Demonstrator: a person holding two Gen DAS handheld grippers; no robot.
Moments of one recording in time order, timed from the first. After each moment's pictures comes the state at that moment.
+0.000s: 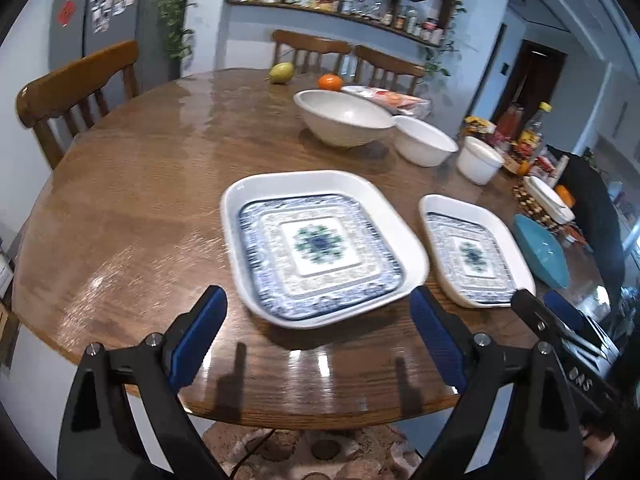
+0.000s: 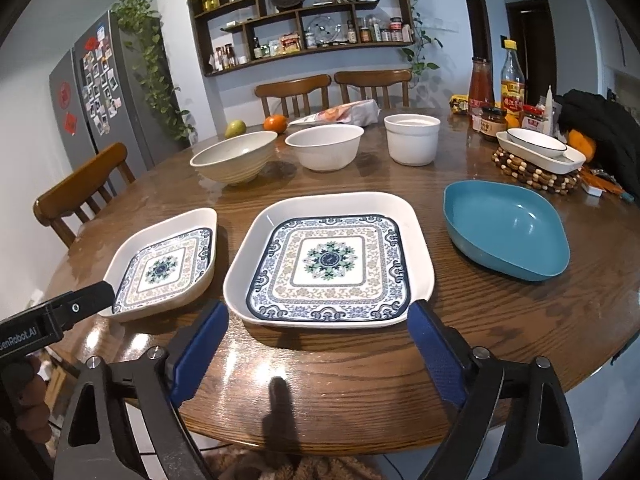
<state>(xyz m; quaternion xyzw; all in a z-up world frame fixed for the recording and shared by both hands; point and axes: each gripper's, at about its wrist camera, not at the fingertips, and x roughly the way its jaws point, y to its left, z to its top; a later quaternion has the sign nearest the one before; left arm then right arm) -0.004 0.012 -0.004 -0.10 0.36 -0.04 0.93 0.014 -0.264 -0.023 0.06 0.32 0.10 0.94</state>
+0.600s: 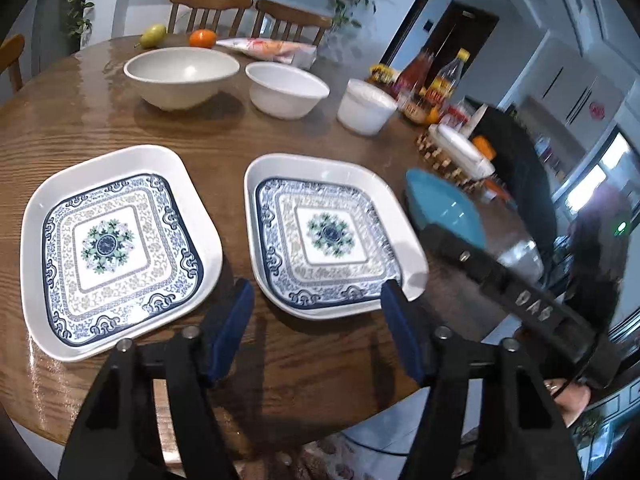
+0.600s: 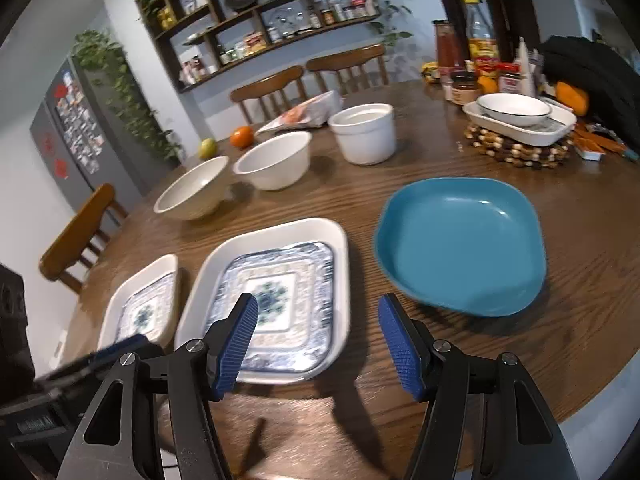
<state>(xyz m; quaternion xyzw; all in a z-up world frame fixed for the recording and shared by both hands) 0.037 -0.081 -0.010 -0.11 0.42 -0.20 0.88 0.058 -0.332 -0.016 0.15 0.36 0.10 0.92</state>
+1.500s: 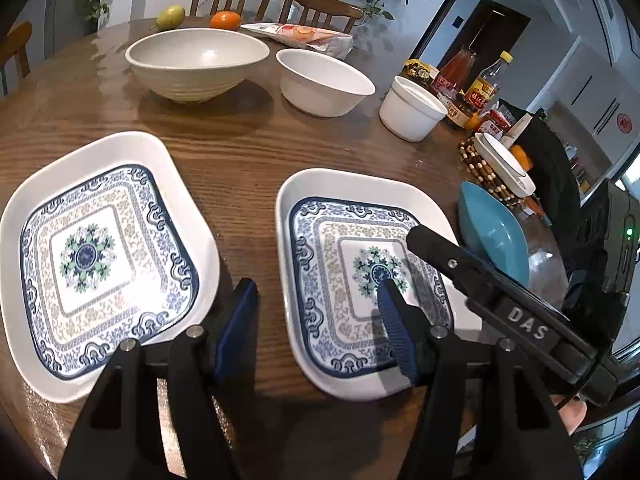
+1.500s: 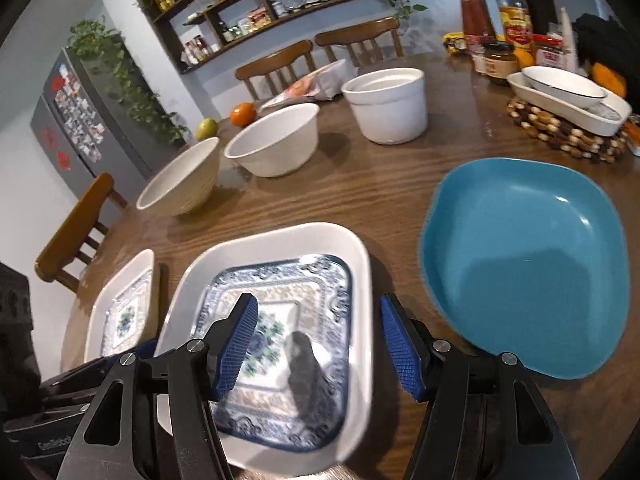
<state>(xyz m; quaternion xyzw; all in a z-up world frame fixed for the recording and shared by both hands) 0.096 -0.084 -0.025 -0.11 0.45 -0.16 0.87 0.115 -0.315 -0.043 0.15 0.39 0.15 0.90</state>
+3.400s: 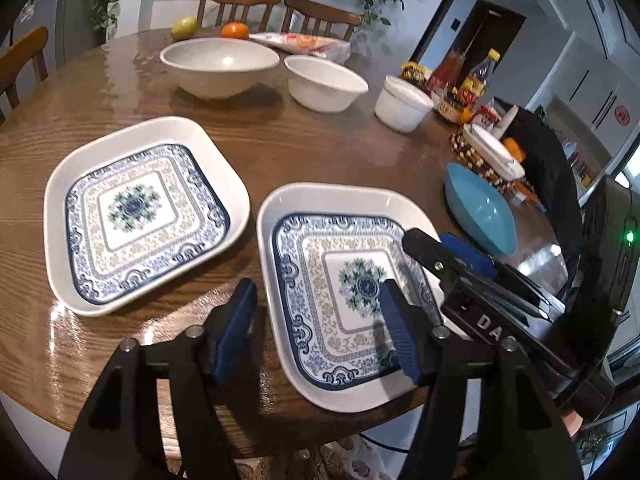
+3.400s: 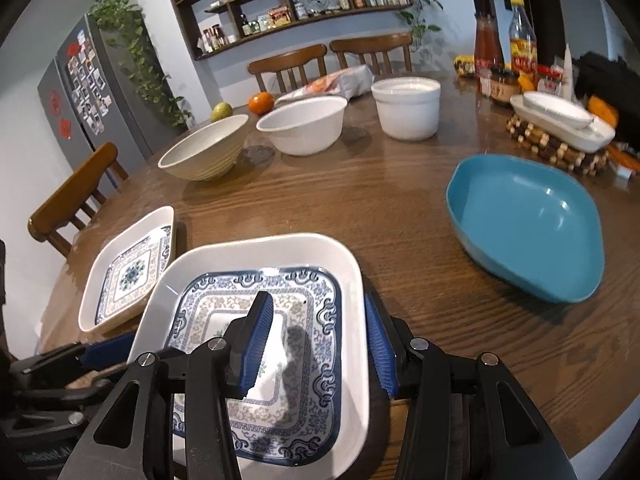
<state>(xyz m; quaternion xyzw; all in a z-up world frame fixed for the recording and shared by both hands) 0.042 -0.067 -0.012 -0.11 0.43 -0.15 0.89 0.066 -0.286 -0.034 0.08 0.36 0.12 0.92</state>
